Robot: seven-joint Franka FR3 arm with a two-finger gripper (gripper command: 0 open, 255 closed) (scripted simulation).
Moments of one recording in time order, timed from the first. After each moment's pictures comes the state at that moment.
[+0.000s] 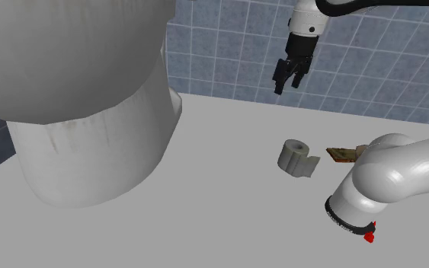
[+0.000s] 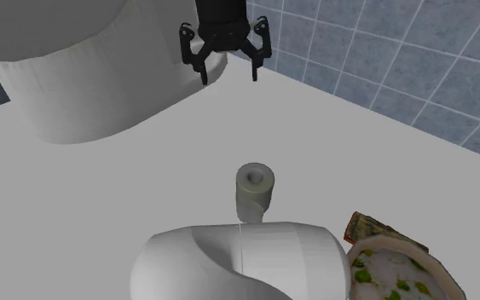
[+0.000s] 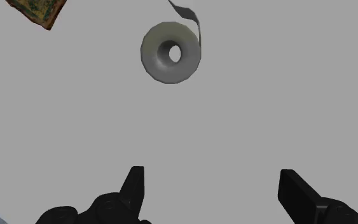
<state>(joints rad) -0.02 -0.79 0.06 -2.41 -0.03 1.64 0.07</state>
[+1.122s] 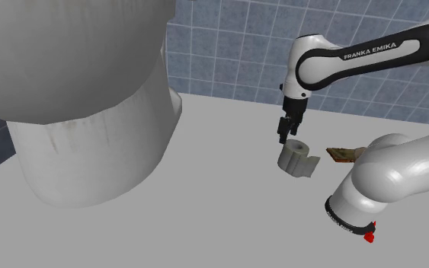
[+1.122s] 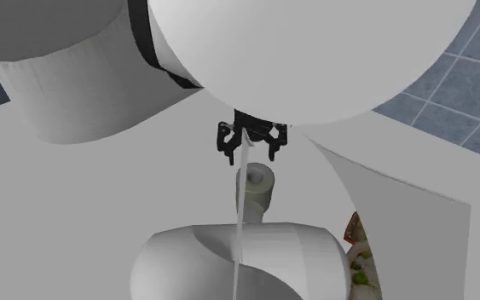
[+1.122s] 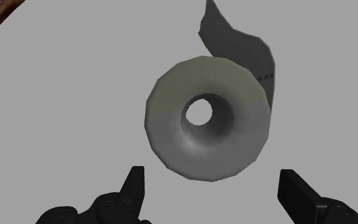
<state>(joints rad) -0.04 -0.72 -0.11 -2.81 -0.09 1.92 -0.16</state>
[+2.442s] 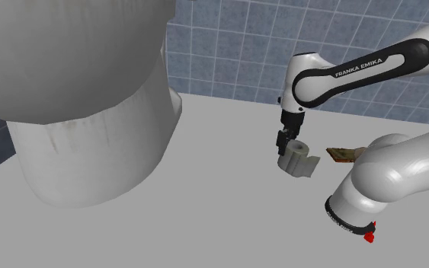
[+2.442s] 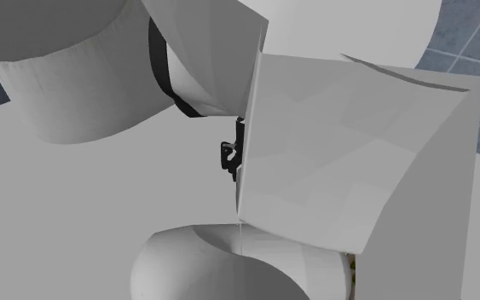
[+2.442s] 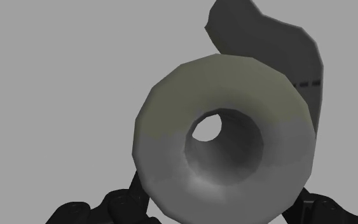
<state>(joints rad) -0.04 -0.67 -0.12 -2.90 -0.11 2.06 -0.17</state>
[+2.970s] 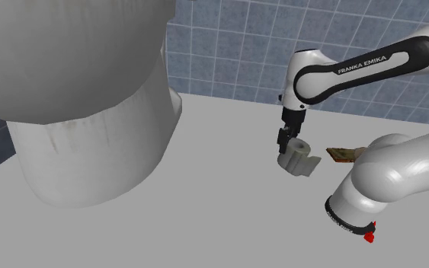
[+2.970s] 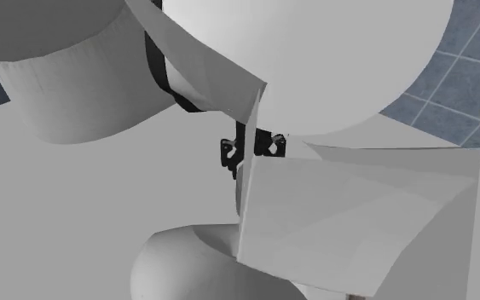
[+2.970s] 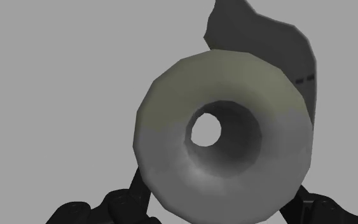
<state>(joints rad) -0.04 -0.69 -0.12 -2.89 -0.10 2.02 -0.17</state>
